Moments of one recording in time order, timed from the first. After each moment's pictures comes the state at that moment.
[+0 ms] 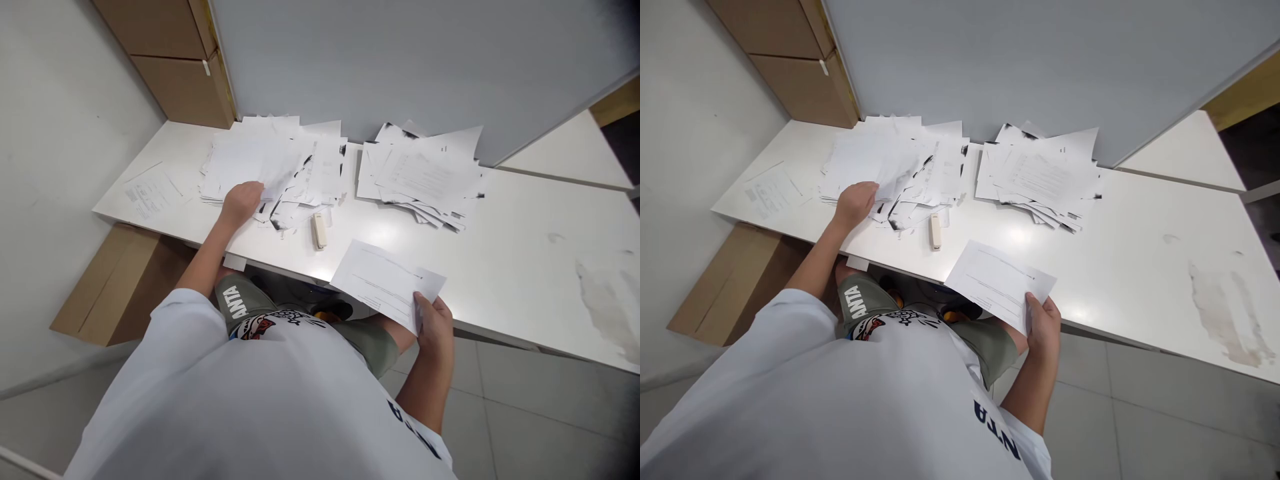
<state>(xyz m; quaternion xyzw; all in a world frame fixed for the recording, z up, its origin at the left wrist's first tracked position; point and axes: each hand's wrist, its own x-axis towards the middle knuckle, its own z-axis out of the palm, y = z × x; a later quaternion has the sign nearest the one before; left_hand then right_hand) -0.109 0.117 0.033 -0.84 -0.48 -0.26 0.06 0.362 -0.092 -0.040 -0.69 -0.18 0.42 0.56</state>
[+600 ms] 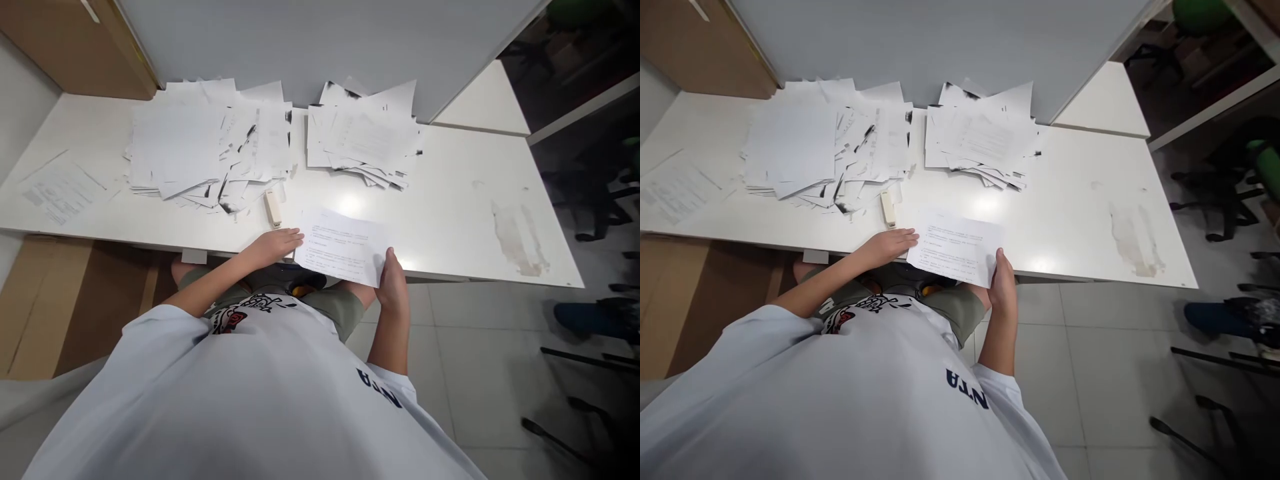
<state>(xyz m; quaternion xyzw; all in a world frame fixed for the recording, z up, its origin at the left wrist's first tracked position) 0.057 0.031 -0.025 -0.96 -0.18 -0.21 -0.09 0.353 -0.092 -0.008 -0.59 -0.24 0.49 0.59</state>
